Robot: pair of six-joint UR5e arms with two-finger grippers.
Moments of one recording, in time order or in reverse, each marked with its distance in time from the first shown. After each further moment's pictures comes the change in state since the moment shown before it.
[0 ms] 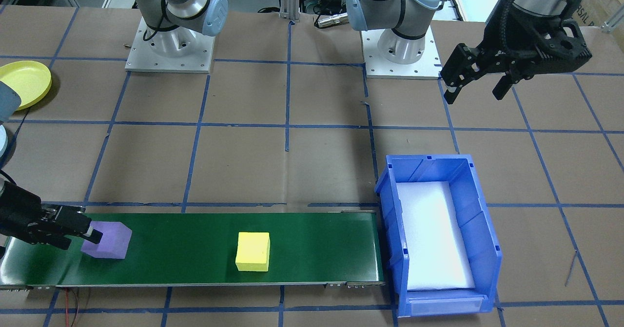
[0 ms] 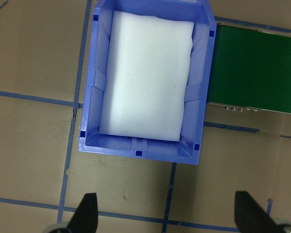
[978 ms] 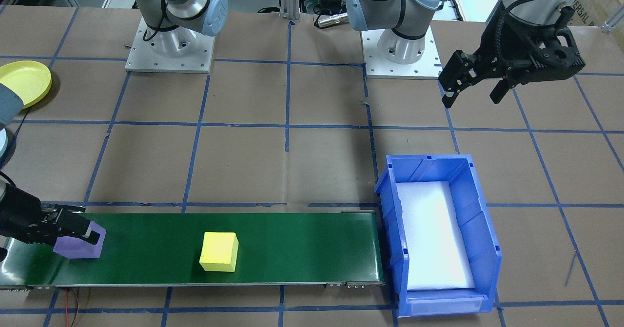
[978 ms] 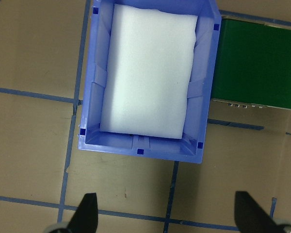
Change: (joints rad) left arm 0.002 -0.007 -0.012 0.007 0.003 -0.002; right arm 0.000 0.012 0.002 -0.031 -0.068 0.005
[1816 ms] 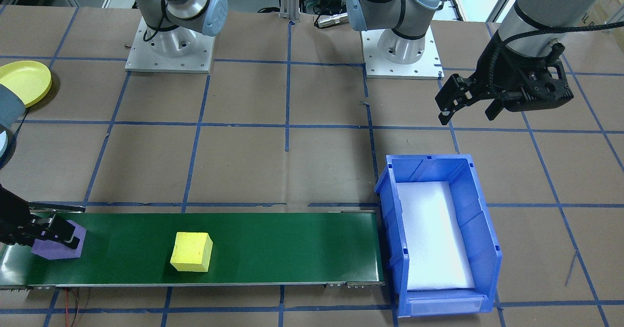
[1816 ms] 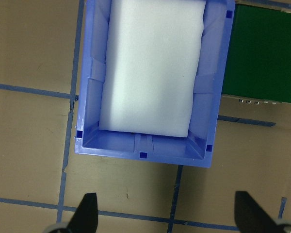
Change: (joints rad) left arm 0.001 -0.058 -0.011 0.022 0.005 0.010; right arm -0.001 0.002 -0.003 -0.077 -0.203 -0.011
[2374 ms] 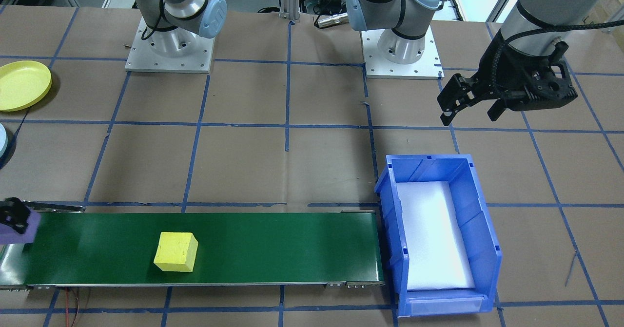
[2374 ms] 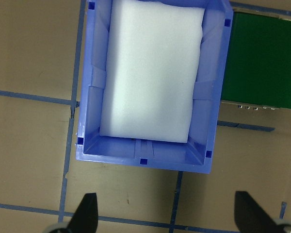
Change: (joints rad) left arm 0.004 0.000 0.014 0.004 0.000 0.009; right arm -0.155 -0.102 0.009 0.026 -0.146 -0.224
